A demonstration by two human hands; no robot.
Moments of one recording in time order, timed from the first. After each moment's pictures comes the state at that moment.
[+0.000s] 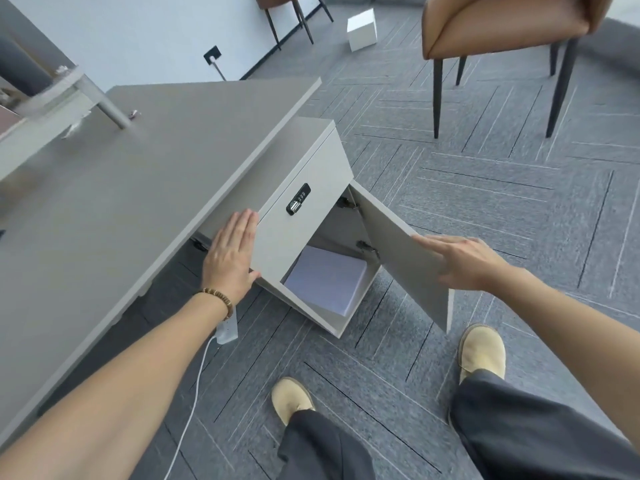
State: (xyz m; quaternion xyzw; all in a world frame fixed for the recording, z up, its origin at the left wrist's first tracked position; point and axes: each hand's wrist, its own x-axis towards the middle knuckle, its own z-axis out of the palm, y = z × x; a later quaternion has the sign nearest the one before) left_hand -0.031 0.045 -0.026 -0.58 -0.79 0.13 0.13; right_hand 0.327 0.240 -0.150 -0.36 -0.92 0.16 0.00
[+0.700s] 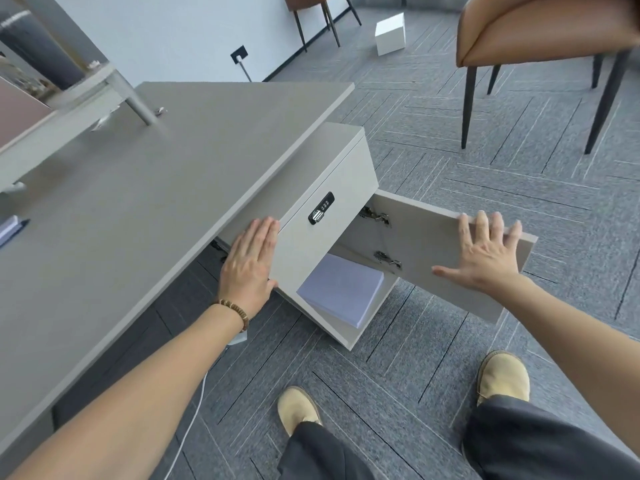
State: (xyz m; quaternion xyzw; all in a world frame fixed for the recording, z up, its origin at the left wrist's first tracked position) left_hand -0.040 0.048 -0.035 -0.59 -0.79 0.11 0.14; right_hand 0.279 0.279 -0.175 -0.52 -0.85 0.07 -0.01
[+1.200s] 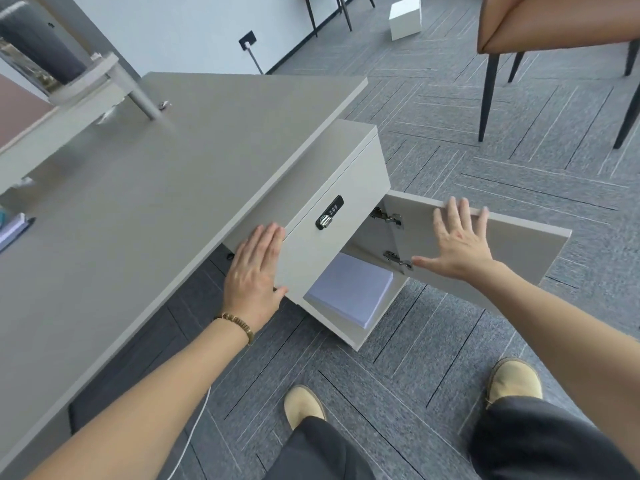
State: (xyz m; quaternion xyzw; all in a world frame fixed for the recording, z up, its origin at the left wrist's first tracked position) left_hand -0.034 0.051 -0.034 -0.57 -0.81 0.06 0.12; right_hand 0.212 0.305 -0.171 -0.45 -0.89 0.09 -0.01
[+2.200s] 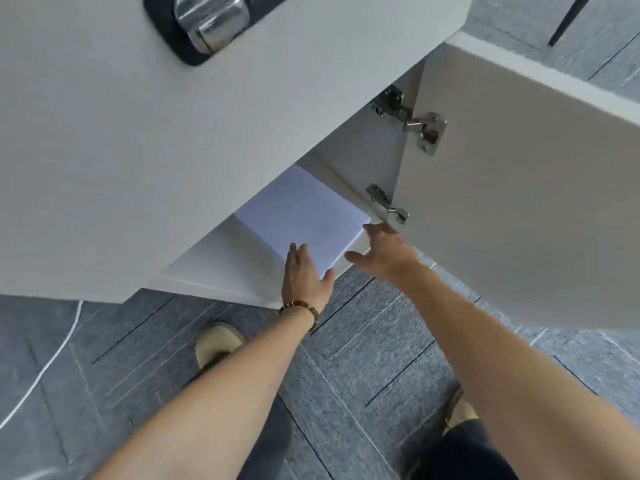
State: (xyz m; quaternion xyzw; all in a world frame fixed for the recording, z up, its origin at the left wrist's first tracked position) left_hand -0.014 0.175 -0.448 -0.25 -0.93 -0.15 -0.22; right_hand 0.073 0.319 -0.427 -0.40 -0.84 0.33 -0.16
